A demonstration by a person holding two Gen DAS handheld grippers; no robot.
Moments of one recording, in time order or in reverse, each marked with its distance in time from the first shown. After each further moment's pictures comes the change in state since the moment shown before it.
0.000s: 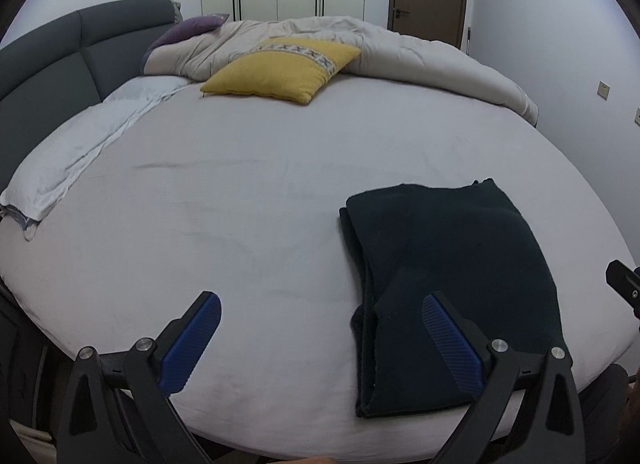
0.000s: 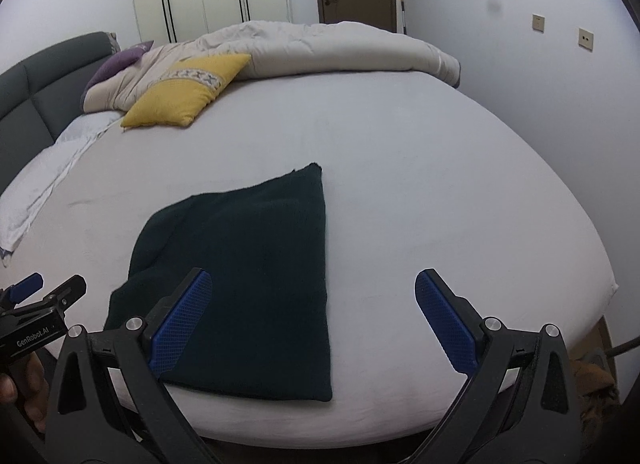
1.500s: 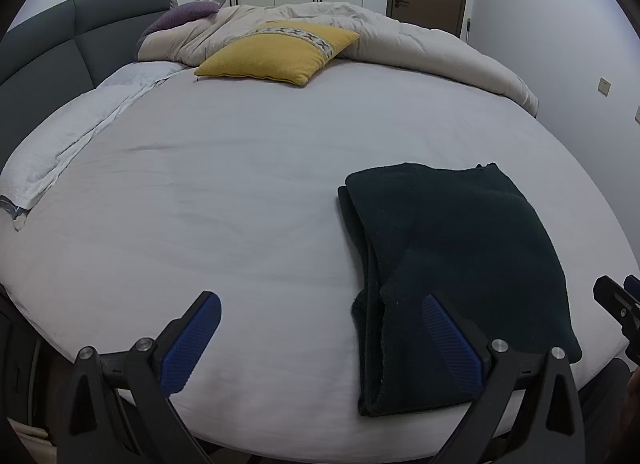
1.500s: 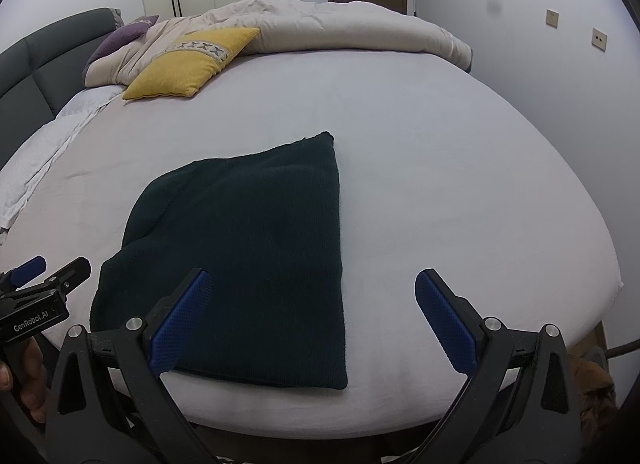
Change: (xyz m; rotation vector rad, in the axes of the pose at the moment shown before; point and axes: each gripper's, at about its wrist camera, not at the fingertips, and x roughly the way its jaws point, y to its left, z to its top) left arm 0.011 0.008 -0.007 0.001 0.043 -0.023; right arm 0.023 0.025 -0.007 -0.035 0.069 -0.002
